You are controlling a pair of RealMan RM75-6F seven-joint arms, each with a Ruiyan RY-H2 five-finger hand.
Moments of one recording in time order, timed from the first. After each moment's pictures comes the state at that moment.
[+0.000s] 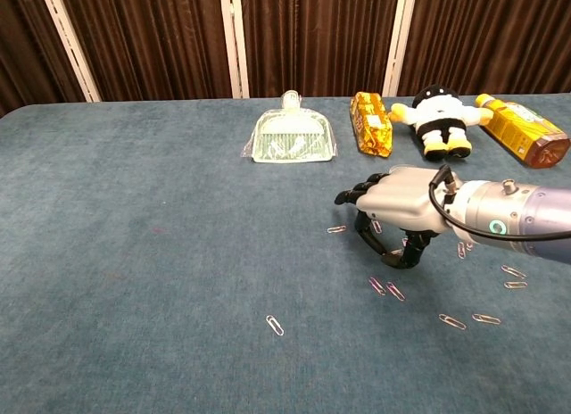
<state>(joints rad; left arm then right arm) -0.18 -1.14 -0.04 -1.65 1.23 1.30 0.37 0.92 -1.60 0.03 -1.42 -0.97 0.80 -0.71</state>
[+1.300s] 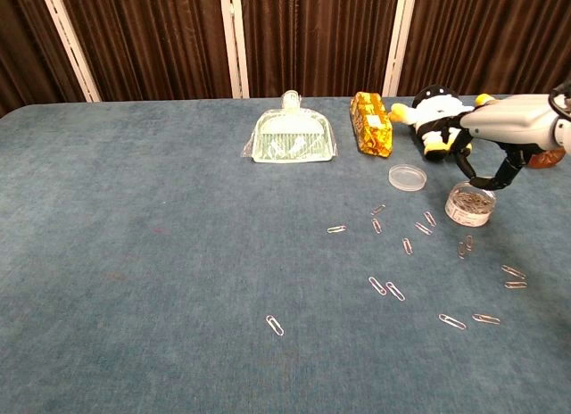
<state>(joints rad) -0.21 -1.20 -0.06 -1.66 1.12 1.28 0.53 0.83 -1.39 0.06 -1.29 -1.07 0.77 -0.36</state>
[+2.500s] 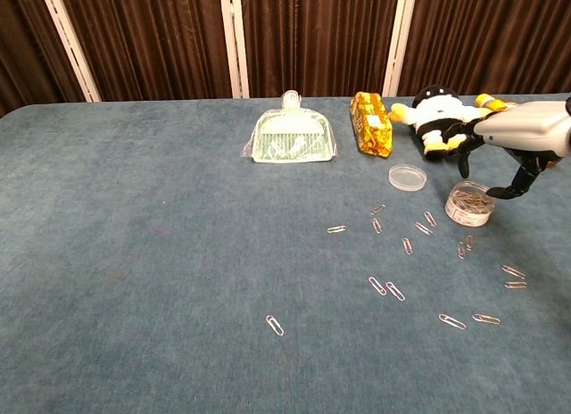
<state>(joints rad) -0.21 -1.19 -0.04 -1.67 1.14 1.31 0.51 0.80 -1.38 0.07 -1.27 -1.11 0.75 -0.35</state>
